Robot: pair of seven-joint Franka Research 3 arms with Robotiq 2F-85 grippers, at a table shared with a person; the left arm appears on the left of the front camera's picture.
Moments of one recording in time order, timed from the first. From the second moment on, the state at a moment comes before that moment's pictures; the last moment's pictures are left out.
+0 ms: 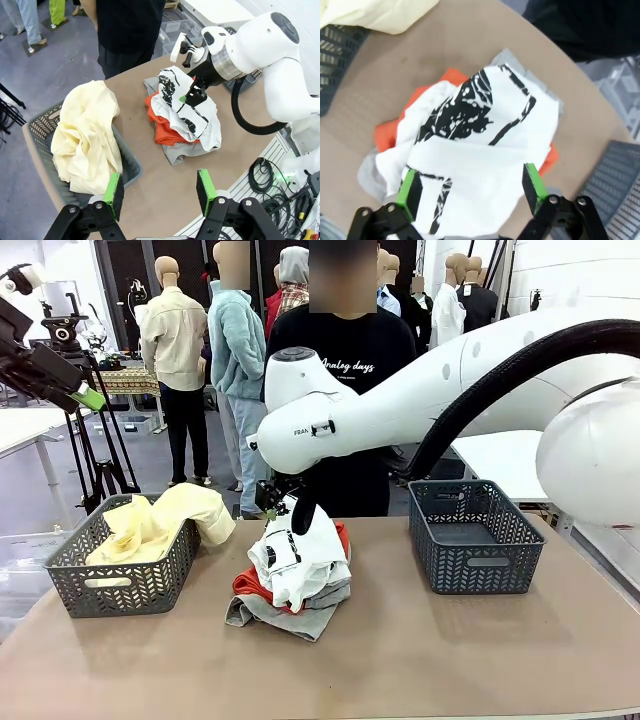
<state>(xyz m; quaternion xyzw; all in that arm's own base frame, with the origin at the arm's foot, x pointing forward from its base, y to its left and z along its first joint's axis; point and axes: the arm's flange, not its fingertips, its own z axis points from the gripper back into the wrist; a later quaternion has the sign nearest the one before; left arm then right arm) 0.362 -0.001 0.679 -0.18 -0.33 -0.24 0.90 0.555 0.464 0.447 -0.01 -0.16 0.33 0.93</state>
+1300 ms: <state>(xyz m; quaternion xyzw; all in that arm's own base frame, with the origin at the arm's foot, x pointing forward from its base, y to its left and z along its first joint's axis) 0.362 -0.001 0.679 -0.18 -0.33 -0.24 0.90 0.543 0.481 0.386 -0.04 -0.14 0.26 0.95</state>
